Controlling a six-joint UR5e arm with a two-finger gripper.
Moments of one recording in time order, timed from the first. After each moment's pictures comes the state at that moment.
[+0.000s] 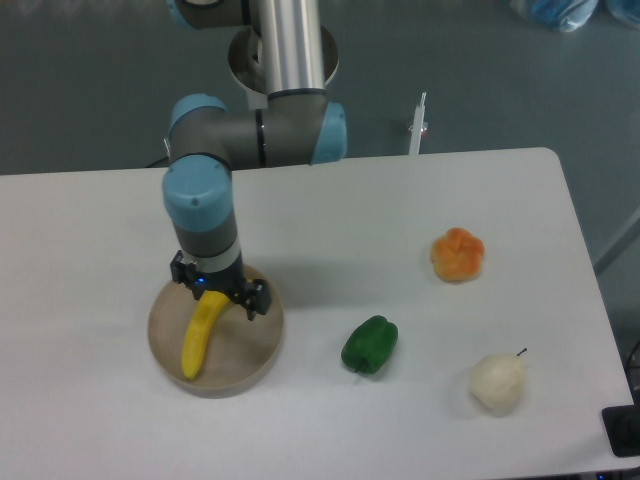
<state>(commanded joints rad) 1.86 -1.97 -1.77 -0.92 1.56 0.47</state>
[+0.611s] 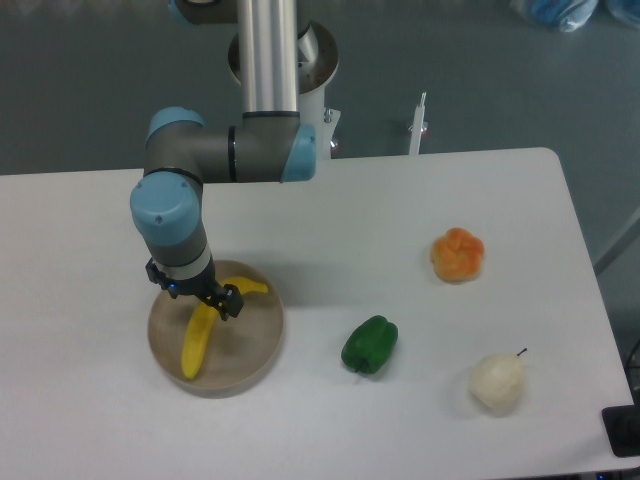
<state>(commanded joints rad) 1.83 -2.03 -1.78 -0.89 1.56 0.46</state>
